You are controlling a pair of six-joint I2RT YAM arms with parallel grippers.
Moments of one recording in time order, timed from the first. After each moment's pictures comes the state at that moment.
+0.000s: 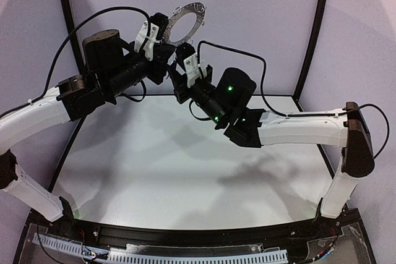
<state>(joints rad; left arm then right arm) -0.93 1.41 1.46 0.01 -0.31 0.31 1.08 1.76 1.38 0.76 0.31 -0.42</state>
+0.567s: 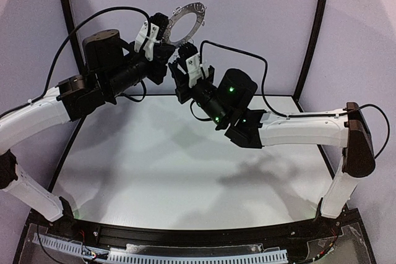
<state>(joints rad) -0.93 1.41 1.46 0.01 -0.31 0.31 1.08 1.76 1.36 0.77 0.34 -0.40</state>
